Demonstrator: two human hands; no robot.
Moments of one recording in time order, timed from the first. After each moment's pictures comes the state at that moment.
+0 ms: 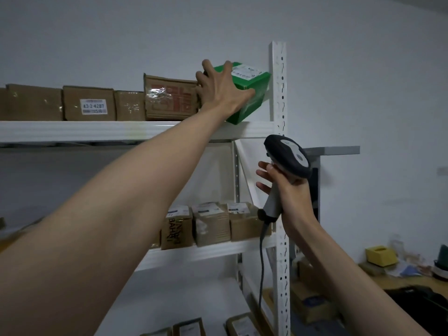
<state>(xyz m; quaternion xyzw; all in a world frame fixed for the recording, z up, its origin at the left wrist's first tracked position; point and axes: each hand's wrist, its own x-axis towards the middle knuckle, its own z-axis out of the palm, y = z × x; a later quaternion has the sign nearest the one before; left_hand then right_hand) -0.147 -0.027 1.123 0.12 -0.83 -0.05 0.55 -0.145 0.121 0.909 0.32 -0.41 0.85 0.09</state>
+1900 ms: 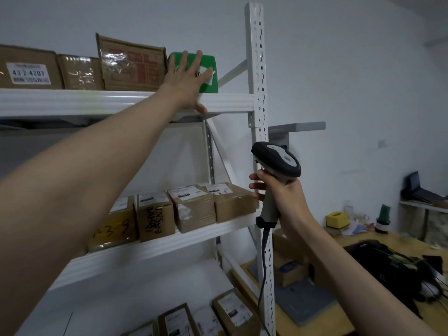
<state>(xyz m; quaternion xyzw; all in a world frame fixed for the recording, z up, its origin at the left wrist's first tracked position) -0.190 -0.114 1.104 0.02 -0.88 0.28 0.38 -0.148 0.116 0.859 0.24 -0.51 0.82 0.09</state>
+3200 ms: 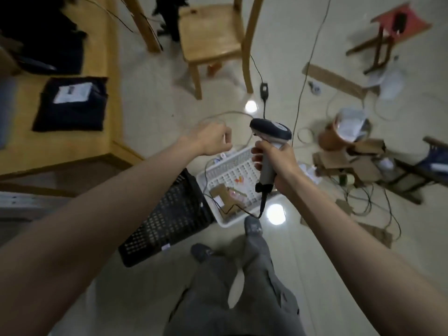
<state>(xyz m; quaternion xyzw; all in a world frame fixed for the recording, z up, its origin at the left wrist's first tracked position) 0.040 0.451 0.351 -0.61 -0.74 0.03 -0.29 0.238 0.476 0.360 -0.56 -0.39 0.70 0.21</state>
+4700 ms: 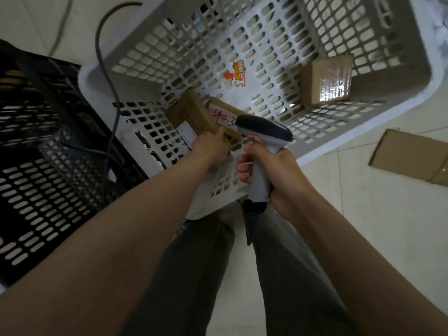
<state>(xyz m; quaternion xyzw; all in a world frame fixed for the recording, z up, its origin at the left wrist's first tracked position) 0.140 0.393 -0.412 -0.43 -0.73 0.24 -0.48 0.281 0.457 -0.240 -0.66 -0.14 0.74 0.01</state>
